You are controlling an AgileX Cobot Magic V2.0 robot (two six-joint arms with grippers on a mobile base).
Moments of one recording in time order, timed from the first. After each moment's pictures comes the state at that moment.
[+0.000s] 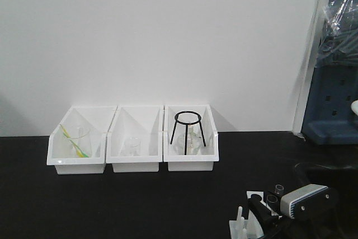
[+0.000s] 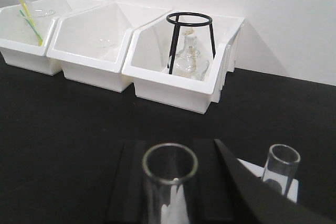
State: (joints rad) left arm 0.04 -0.02 0.03 0.05 0.27 -0.17; right arm 0.22 1.61 -0.46 -0.25 -0.89 0.09
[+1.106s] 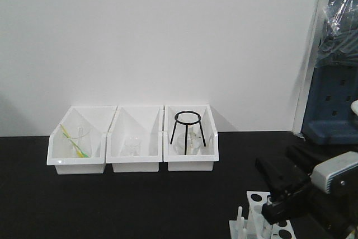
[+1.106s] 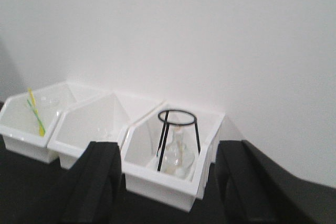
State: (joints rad) left arm 0.04 -0.02 0.03 0.05 0.27 -0.17; right arm 0.22 1.33 -0.49 -0.23 -0.85 0.09
